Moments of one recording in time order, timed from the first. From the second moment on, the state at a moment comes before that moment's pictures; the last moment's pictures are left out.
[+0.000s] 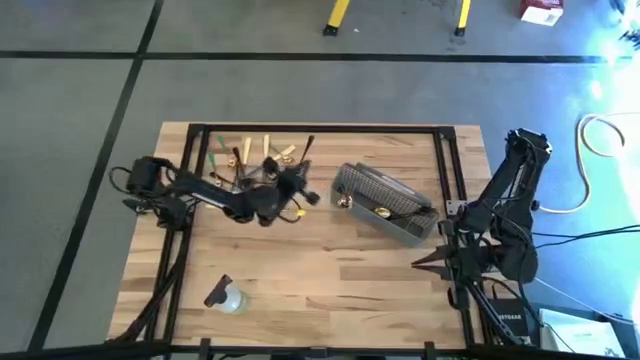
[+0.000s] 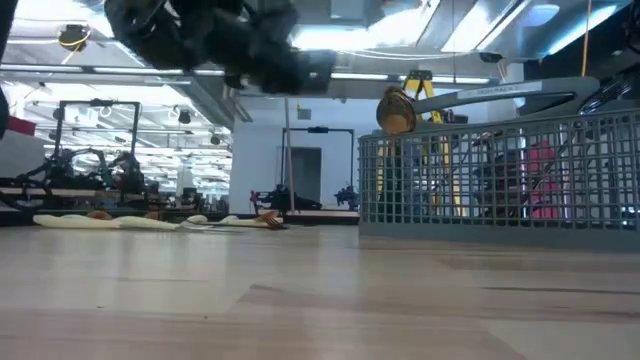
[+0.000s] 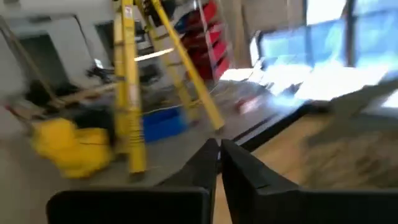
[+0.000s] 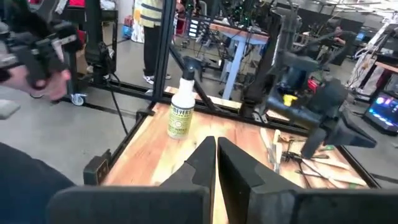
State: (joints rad) left arm -0.06 1.65 0.78 0.87 -1.08 0.33; right arm 1.14 0.93 0.76 -0.08 1.01 0.07
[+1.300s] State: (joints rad) left arm 0.43 1.64 0.91 -0.67 -0.19 0.04; right arm 1.14 0.94 0.76 -0.13 1.03 0.05
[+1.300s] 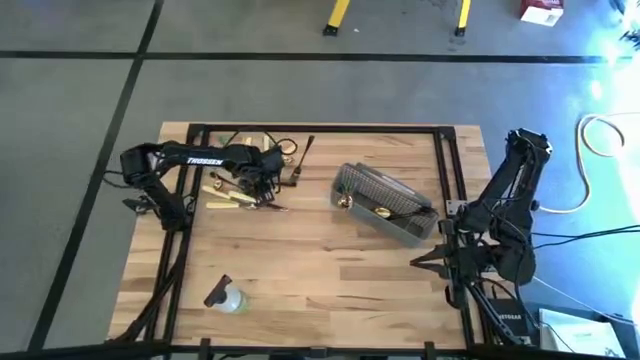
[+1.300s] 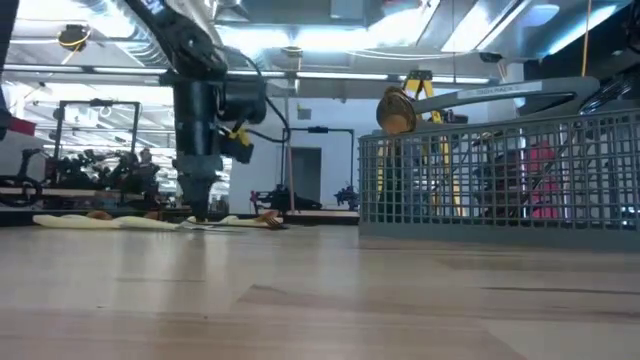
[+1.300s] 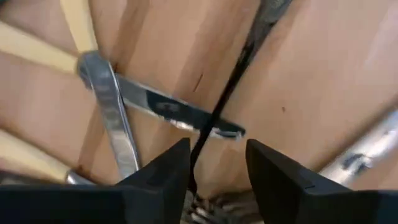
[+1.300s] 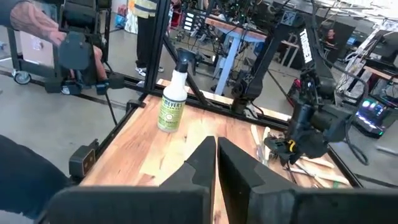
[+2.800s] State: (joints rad) left arm 0.38 1.67 0.96 -0.68 0.01 0.10; right arm 1.14 0.94 0.76 -0.13 1.03 0.06
